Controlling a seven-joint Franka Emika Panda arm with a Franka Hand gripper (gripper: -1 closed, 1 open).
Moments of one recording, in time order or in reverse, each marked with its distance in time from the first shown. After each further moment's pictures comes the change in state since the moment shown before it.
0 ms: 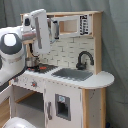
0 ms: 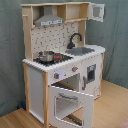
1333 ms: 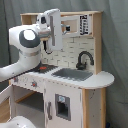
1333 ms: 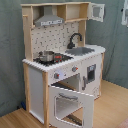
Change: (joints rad) arm -0.176 0.229 0.014 0.067 0.001 0.269 0.035
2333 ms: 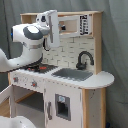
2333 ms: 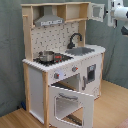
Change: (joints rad) arm -0.016 0.211 0.164 0.140 0.003 0.043 0.052
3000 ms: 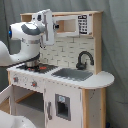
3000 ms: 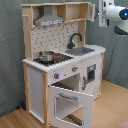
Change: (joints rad) arm -0.014 0.127 0.116 0.127 0.000 -0.001 0.035
